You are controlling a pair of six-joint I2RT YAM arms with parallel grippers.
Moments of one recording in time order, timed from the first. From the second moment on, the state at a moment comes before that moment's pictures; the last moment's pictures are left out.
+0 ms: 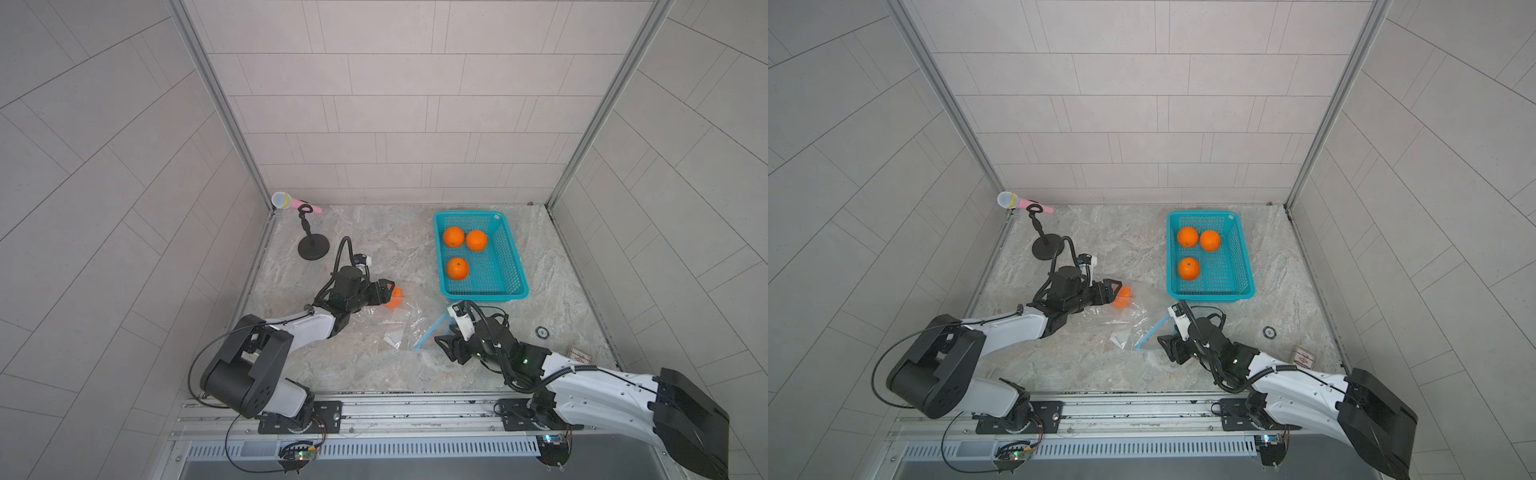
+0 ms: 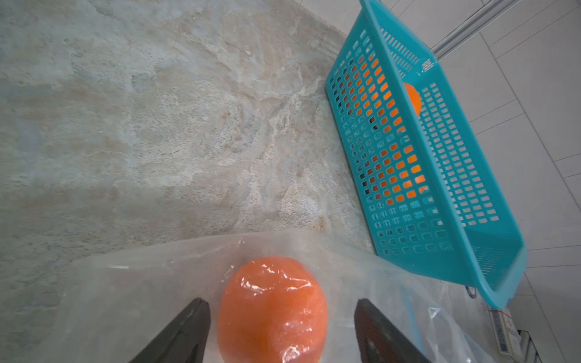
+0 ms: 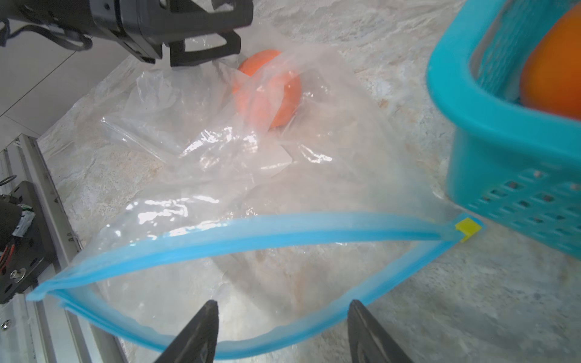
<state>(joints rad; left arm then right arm) -0.44 1.47 0.54 0.35 0.23 -0.53 0.87 1.00 0.25 0.20 0.04 0.36</state>
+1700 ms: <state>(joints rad) -0.48 1.66 0.50 0.64 0.33 -0.58 0.79 1.92 0.74 0.73 -0.07 0.13</state>
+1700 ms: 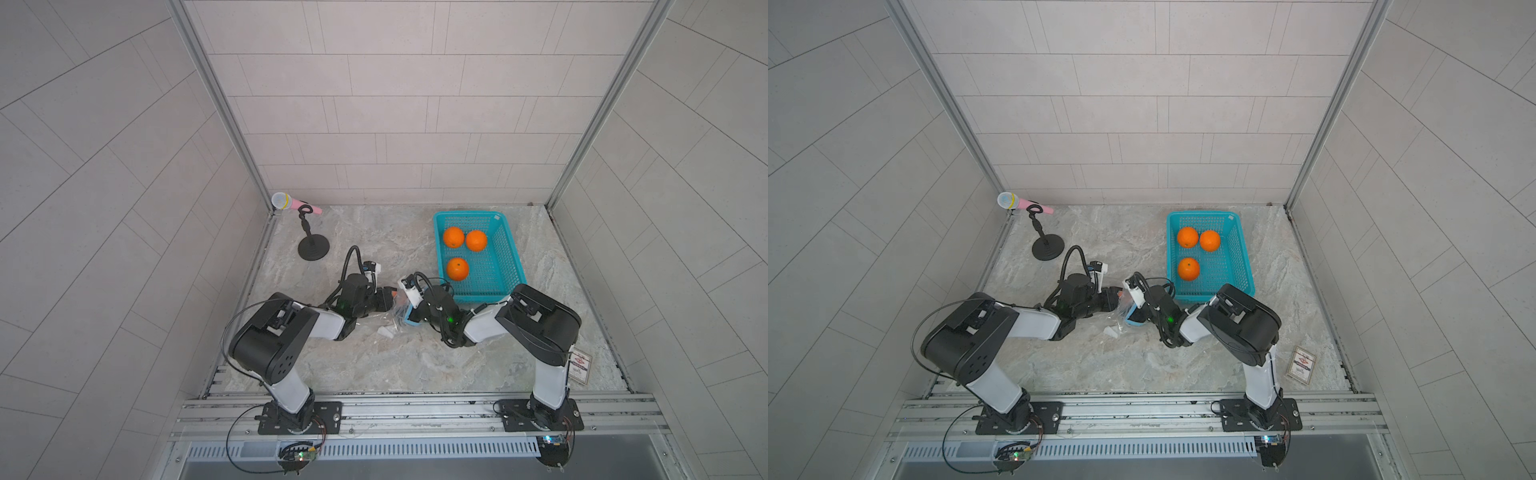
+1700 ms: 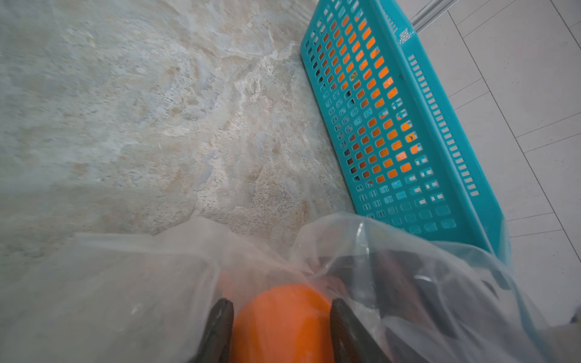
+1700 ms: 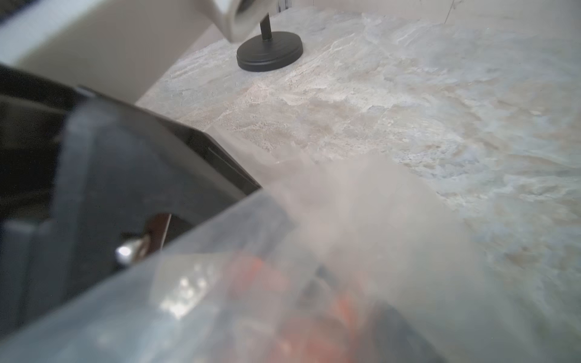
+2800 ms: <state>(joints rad) -0.51 1.70 0.45 0.68 0.22 -0.59 0.79 1.49 0.37 0.63 -0.18 0.25</state>
